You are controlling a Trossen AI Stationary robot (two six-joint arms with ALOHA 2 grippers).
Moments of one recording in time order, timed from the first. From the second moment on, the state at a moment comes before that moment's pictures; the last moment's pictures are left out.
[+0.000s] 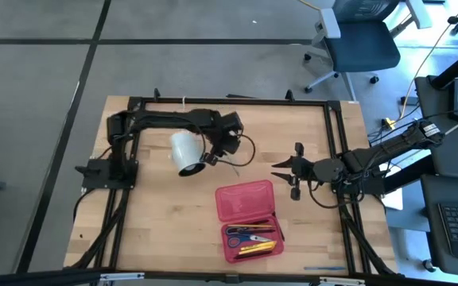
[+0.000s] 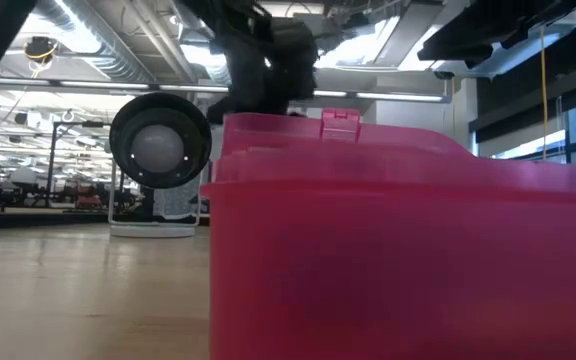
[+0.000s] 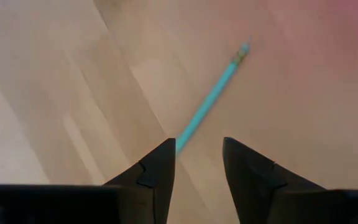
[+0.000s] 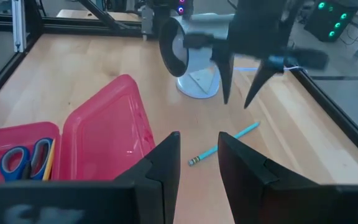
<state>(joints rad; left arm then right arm) 0.26 1.91 1.50 -0.80 0.12 0.76 0.38 0.95 0.61 -0.10 0.50 0.13</state>
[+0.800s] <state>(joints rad) 0.20 2.02 1.50 -0.70 0.02 0.85 0.38 0.95 0.61 -0.16 0.50 0.16</state>
